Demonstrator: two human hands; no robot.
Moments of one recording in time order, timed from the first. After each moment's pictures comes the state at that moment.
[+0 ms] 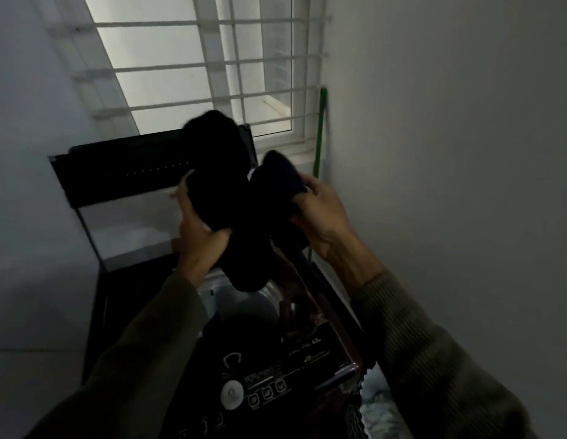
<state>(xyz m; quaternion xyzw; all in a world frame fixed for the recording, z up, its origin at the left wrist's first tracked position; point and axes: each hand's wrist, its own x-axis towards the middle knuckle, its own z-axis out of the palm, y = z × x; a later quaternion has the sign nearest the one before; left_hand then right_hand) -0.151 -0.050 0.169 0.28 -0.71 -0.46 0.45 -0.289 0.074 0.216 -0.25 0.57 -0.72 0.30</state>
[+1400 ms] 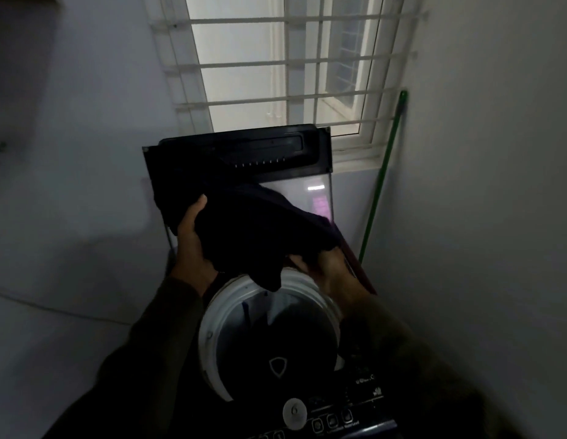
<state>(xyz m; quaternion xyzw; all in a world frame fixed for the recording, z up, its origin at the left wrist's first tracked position) -0.057 -0.140 0.170 0.24 -0.36 -0.80 0.42 -0.249 -0.050 0.096 -0.11 0.49 -0.72 0.48</state>
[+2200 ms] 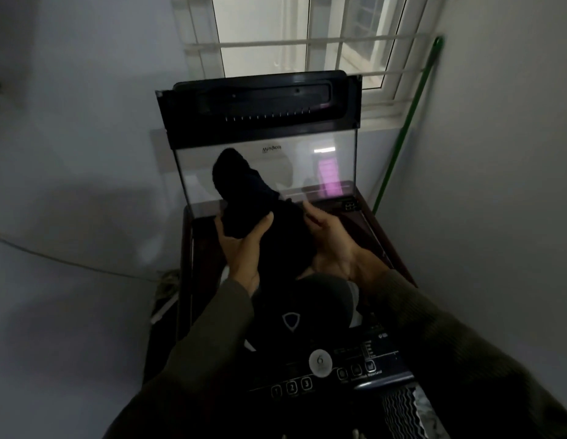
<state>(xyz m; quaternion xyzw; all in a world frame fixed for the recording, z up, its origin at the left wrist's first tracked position) -0.051 -0.124 0.063 0.40 -0.37 -0.72 0.44 -0.195 -0.041 0.093 -0.21 0.49 -0.52 0.66</state>
